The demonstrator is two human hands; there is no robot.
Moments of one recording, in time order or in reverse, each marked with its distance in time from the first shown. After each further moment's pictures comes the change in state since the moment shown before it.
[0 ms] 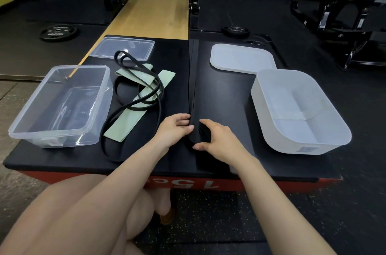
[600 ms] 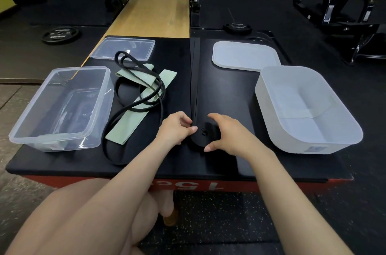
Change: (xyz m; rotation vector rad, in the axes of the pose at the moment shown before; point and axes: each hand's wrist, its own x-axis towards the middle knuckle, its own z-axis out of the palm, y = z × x) left_hand 0.004 0.010 0.000 0.333 0.059 -0.040; right_hand 0.009 0.004 -0.021 -0.146 -0.087 -0.006
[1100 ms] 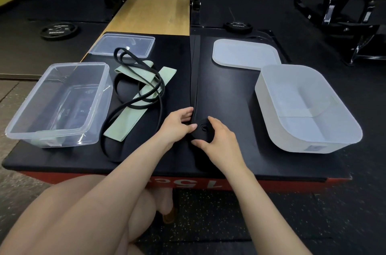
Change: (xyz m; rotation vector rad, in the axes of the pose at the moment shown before) left_hand 0.000 -0.002 0.003 -0.193 -0.092 0.085; right_hand -0.012 -0.014 0.045 0.283 0.325 0.085
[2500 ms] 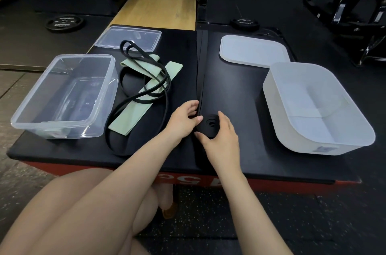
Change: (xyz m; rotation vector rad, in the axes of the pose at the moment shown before) left_hand 0.005 -0.005 0.005 -0.060 0.062 0.023; right_hand -0.002 -0.005 0.022 0.110 0.171 0.061
